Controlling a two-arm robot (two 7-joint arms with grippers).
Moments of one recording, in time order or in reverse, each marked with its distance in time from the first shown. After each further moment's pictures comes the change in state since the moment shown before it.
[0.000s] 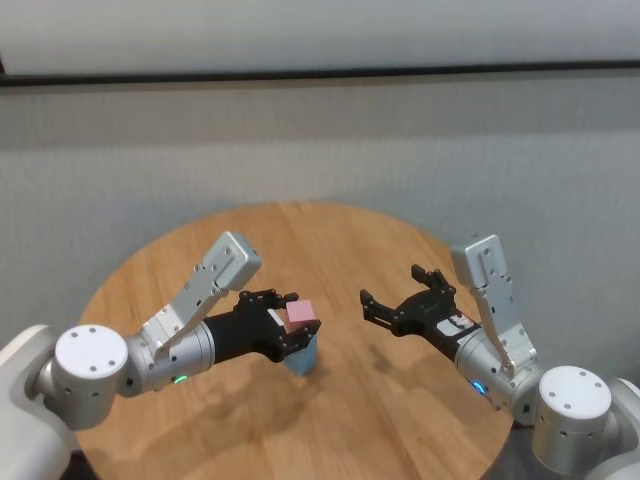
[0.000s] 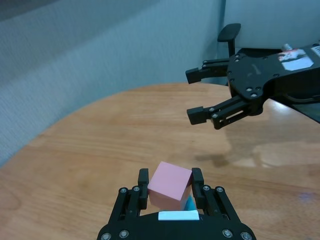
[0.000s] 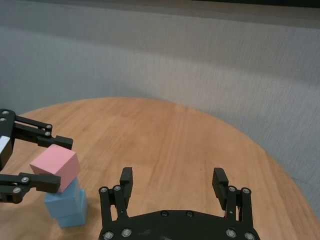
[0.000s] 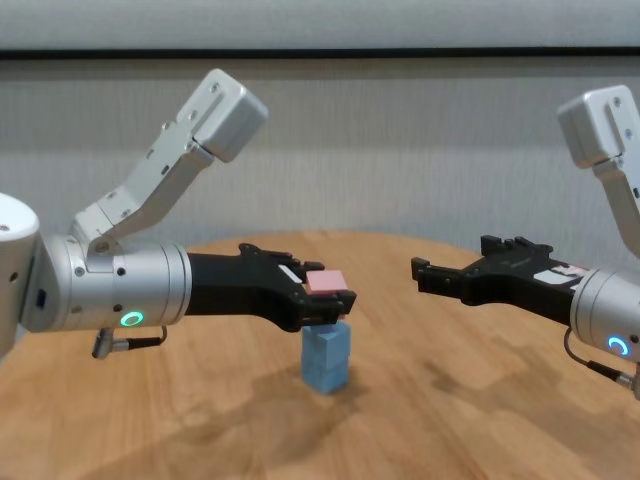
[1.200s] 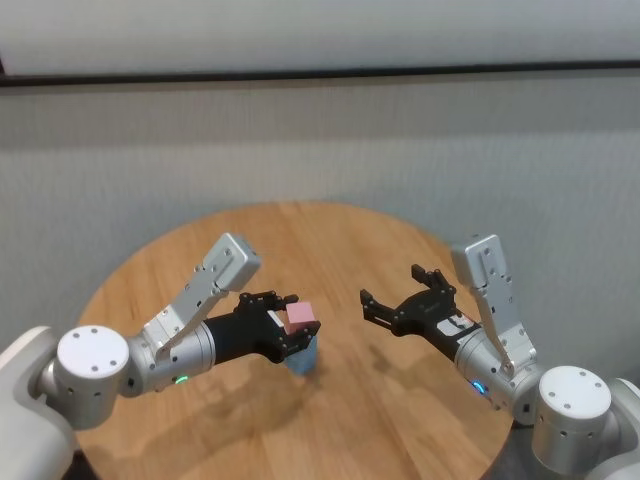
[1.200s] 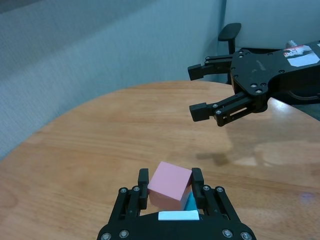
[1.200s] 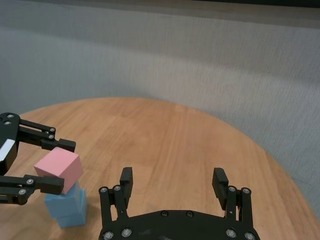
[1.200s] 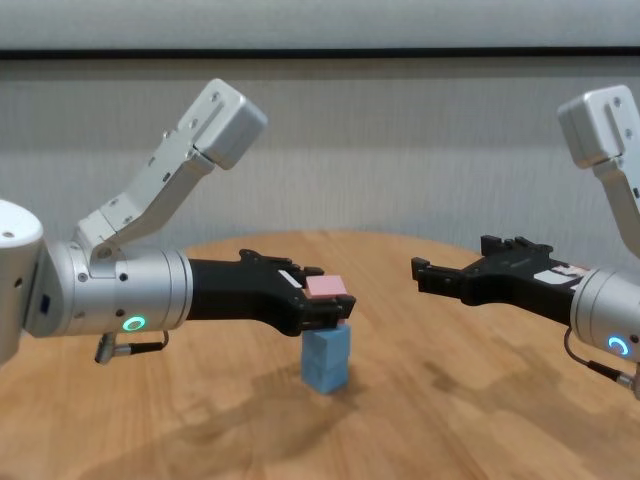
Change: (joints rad) left arm -0.017 -0.015 0.003 0.051 -0.004 -0.018 -0.008; right arm 0.000 0.000 0.000 0.000 0.000 0.000 0.000
